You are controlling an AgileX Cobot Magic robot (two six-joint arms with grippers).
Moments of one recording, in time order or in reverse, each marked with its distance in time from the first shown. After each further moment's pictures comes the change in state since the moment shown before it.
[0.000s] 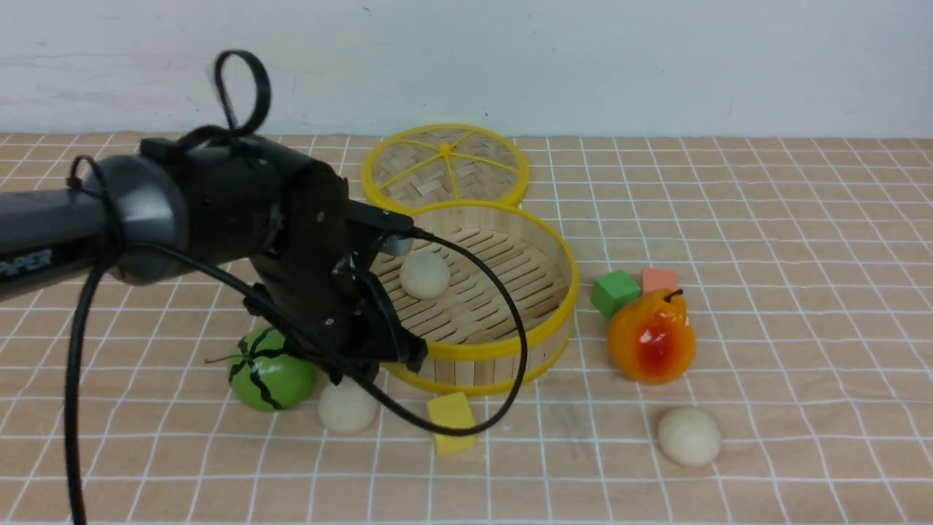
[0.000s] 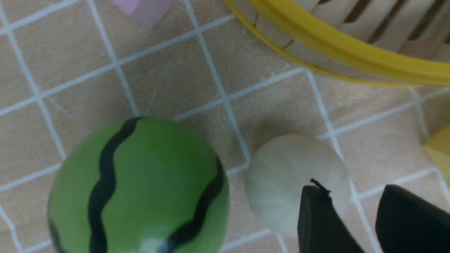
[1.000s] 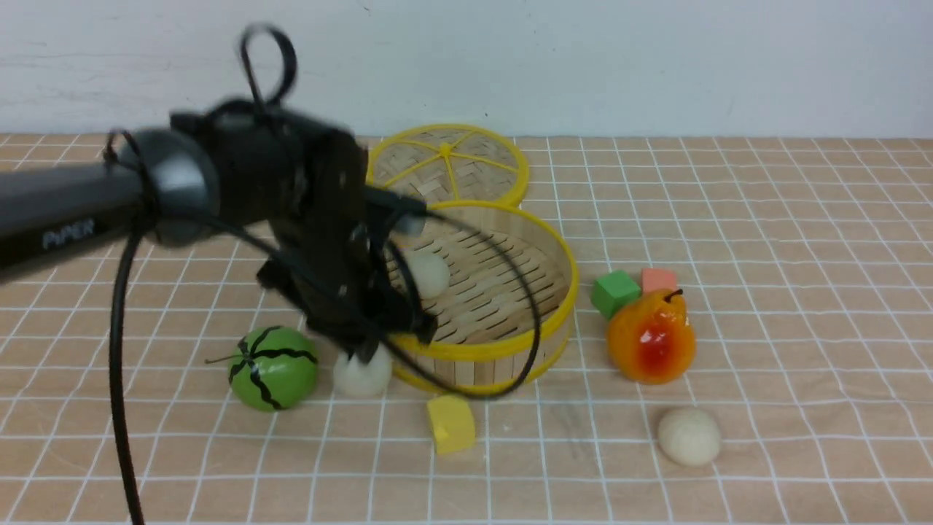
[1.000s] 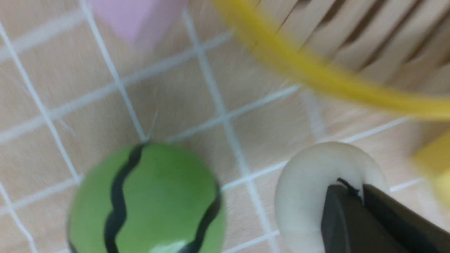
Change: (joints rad) right arm 0.000 0.000 0.000 0.000 0.000 0.000; left arm 0.000 0.049 -0.212 -0.050 0.165 0.058
